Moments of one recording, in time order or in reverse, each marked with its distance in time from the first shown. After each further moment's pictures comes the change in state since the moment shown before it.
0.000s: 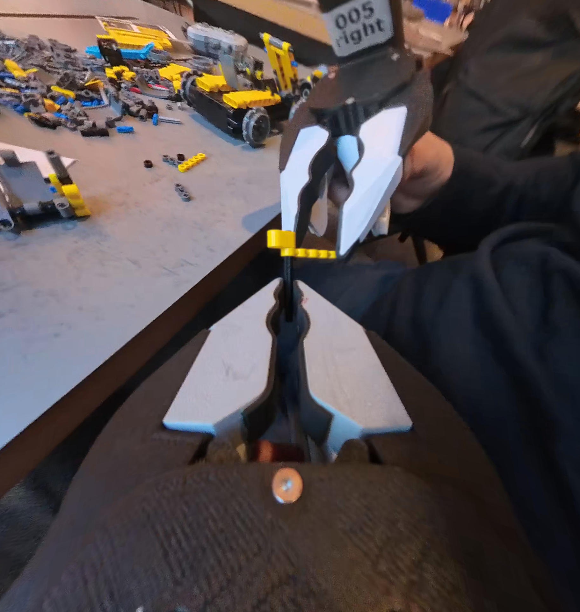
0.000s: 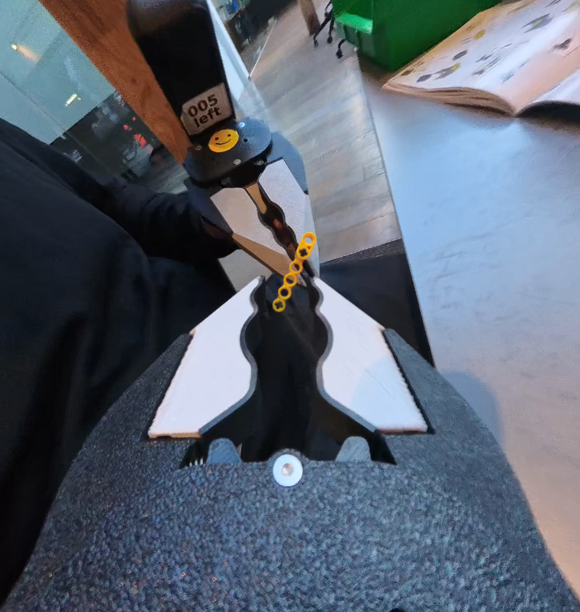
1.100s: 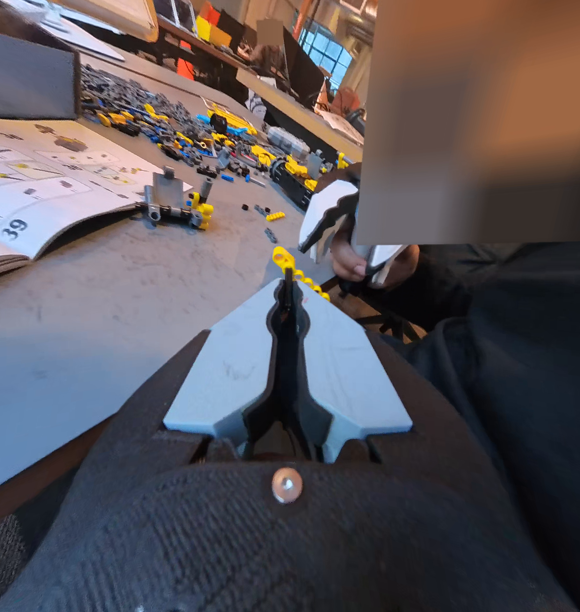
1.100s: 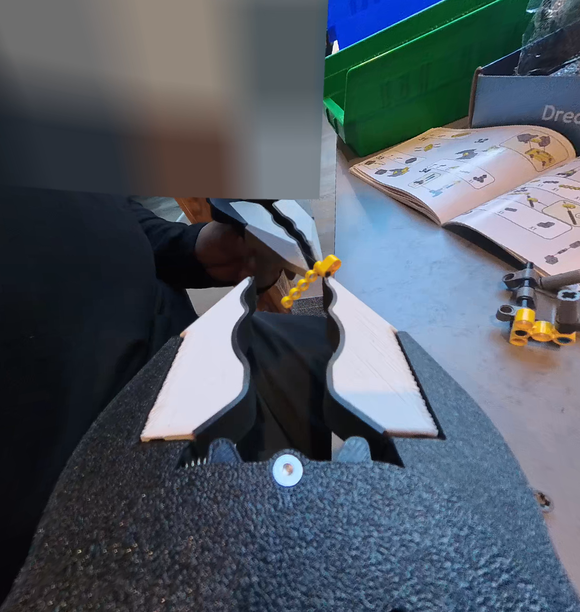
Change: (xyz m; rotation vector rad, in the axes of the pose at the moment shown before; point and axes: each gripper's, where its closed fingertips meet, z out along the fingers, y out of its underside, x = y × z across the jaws) left arm -0.070 -0.020 -0.028 0.255 -0.048 -0.275; right arm 0.041 -0.049 0.016 0.107 -0.002 -0.169
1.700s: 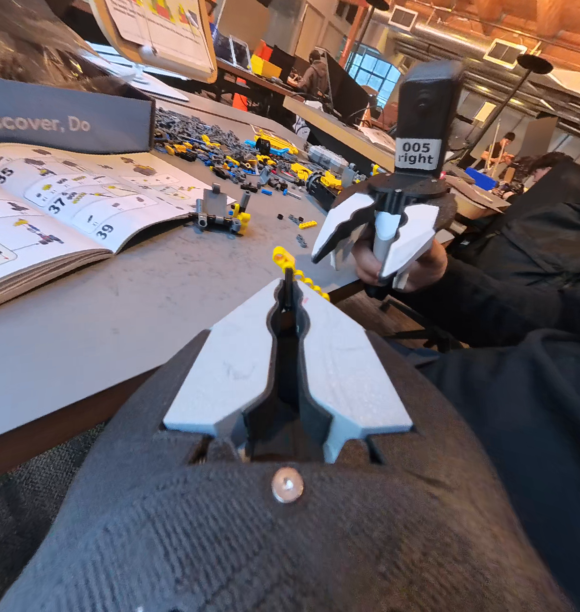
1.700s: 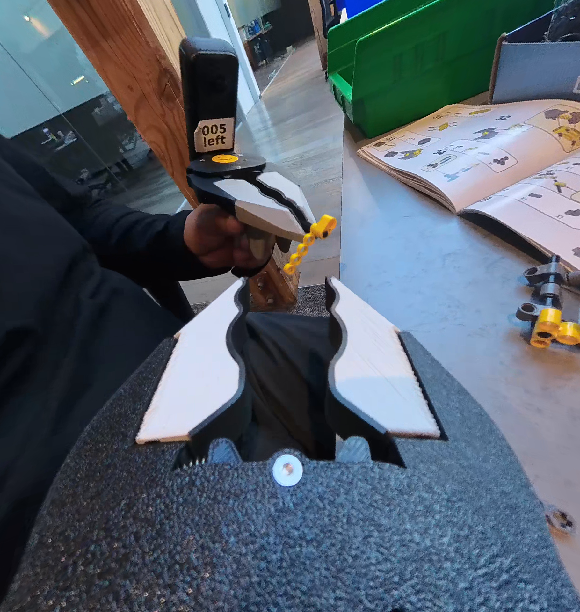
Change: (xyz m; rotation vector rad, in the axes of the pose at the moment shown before) left arm -0.009 -0.006 -0.026 0.052 -0.151 0.063; right arm -0.001 0.008 0.008 -0.052 -0.017 0.012
